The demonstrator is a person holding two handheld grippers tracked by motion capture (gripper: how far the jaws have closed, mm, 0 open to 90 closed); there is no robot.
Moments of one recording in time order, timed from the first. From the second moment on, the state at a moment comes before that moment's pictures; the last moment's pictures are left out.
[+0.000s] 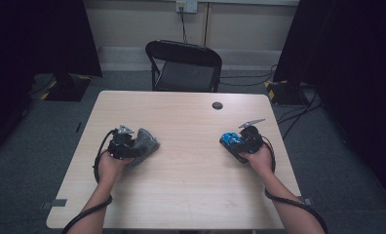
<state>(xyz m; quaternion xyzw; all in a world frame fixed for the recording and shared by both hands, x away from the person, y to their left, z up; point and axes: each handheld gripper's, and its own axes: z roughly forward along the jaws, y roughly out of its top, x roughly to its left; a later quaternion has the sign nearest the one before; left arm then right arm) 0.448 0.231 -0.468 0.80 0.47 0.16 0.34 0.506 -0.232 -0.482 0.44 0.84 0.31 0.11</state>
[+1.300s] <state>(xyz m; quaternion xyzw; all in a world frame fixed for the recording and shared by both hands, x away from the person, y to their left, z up) 0.420 0.203 -0.444 0.80 0.43 0.14 0.39 0.478 -0.201 -0.440 0.38 0.85 0.35 0.13</state>
